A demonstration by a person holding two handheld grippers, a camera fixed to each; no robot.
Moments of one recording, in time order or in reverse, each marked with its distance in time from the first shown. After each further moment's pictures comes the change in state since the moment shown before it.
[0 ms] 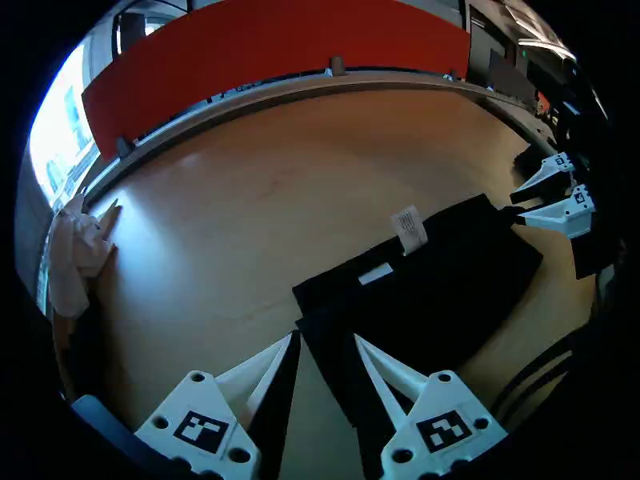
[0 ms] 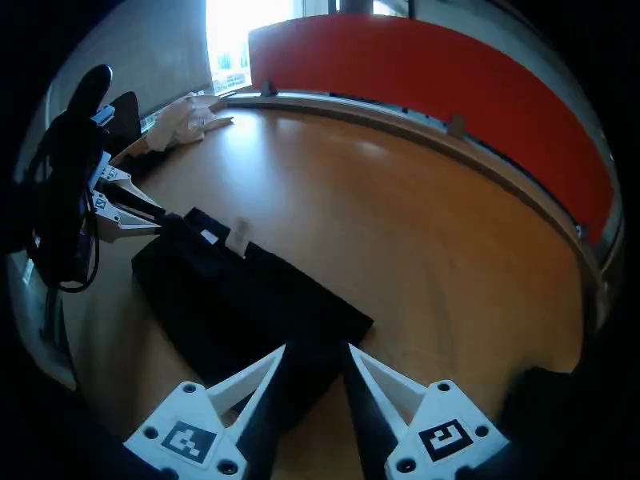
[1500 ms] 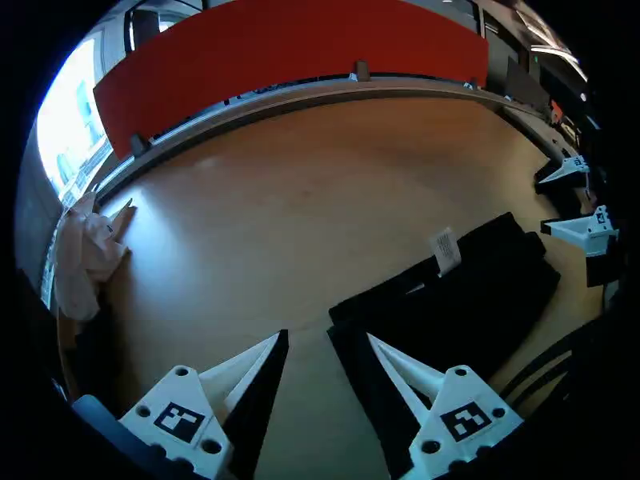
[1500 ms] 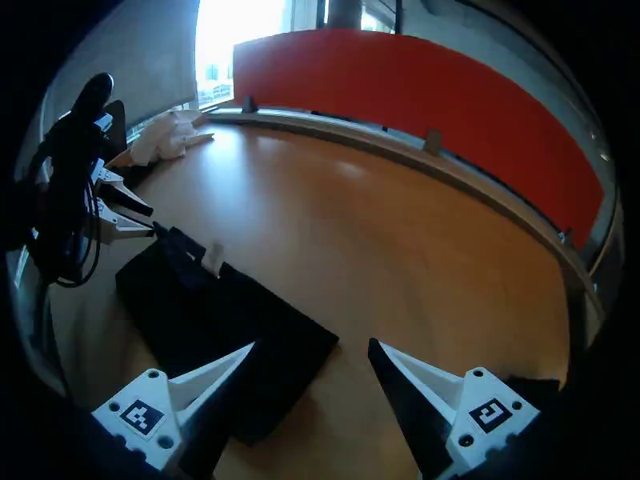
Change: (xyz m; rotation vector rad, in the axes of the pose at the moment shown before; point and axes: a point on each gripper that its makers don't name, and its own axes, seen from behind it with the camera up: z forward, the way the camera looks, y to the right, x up) left arm 0.016 -0.032 0.011 0.060 0.012 -0.036; right arm 0.020 0.021 -0.008 -0.078 0.071 0.002
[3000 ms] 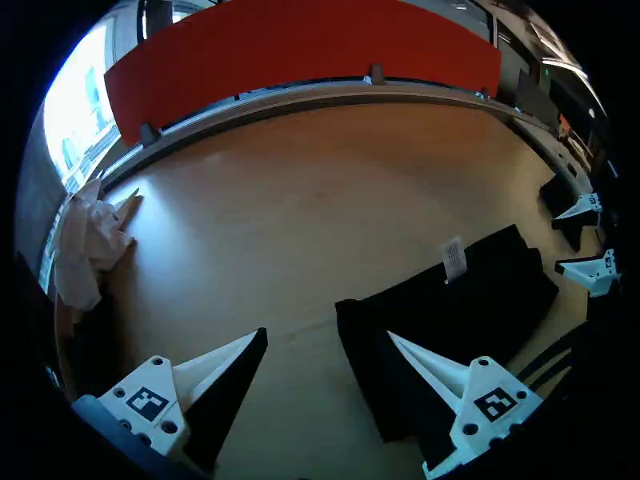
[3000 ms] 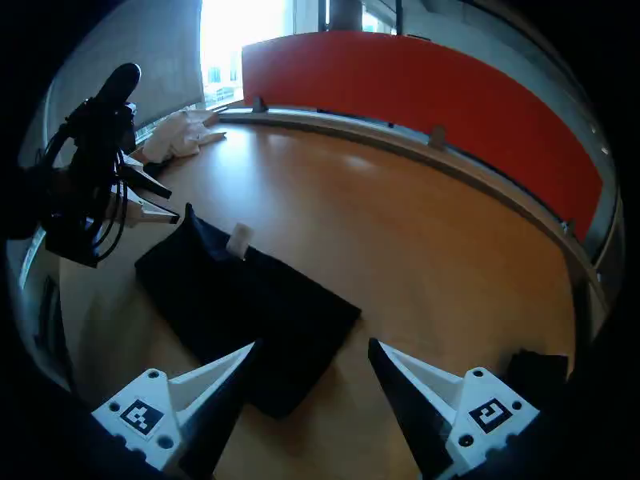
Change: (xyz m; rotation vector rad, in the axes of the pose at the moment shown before) left arm 0.000 -0.009 -0.005 0.005 -0.007 -0.059; right arm -0.024 -0.023 -0.020 0.031 -0.002 0.015
